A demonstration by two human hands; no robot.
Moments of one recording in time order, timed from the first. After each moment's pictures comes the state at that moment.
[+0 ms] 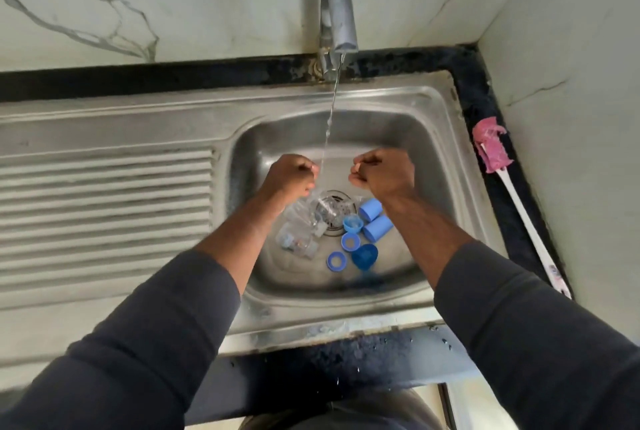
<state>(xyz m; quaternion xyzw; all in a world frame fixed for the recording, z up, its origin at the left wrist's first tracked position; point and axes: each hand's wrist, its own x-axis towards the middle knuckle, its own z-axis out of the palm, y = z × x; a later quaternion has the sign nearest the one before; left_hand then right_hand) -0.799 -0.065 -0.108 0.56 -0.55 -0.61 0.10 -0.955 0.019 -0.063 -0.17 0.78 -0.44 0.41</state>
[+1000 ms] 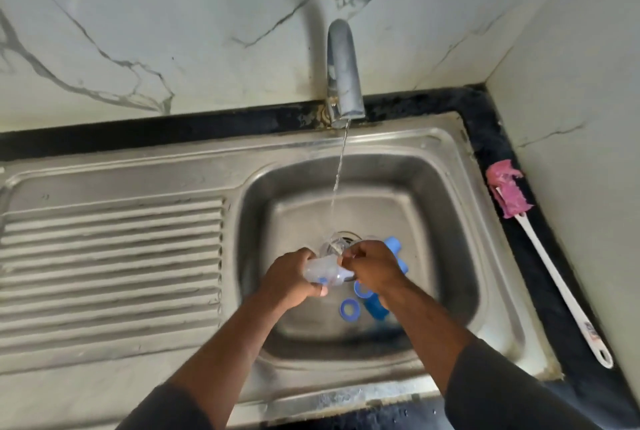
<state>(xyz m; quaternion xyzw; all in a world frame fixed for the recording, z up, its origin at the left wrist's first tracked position) -0.752 -0.009 -0.119 0.52 -0.74 -0.40 -0.14 -0.921 0.053 -0.129 -0.25 0.78 -0.27 0.51</state>
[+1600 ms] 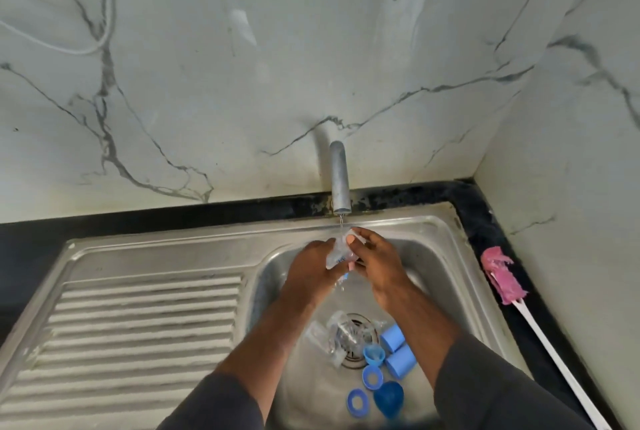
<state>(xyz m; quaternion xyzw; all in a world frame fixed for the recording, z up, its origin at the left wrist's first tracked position) -0.827 -0.078 -0.035 0.50 -0.78 -0.35 0.13 -0.962 -0.039 -0.043 -0.16 0.58 -0.58 0.54</state>
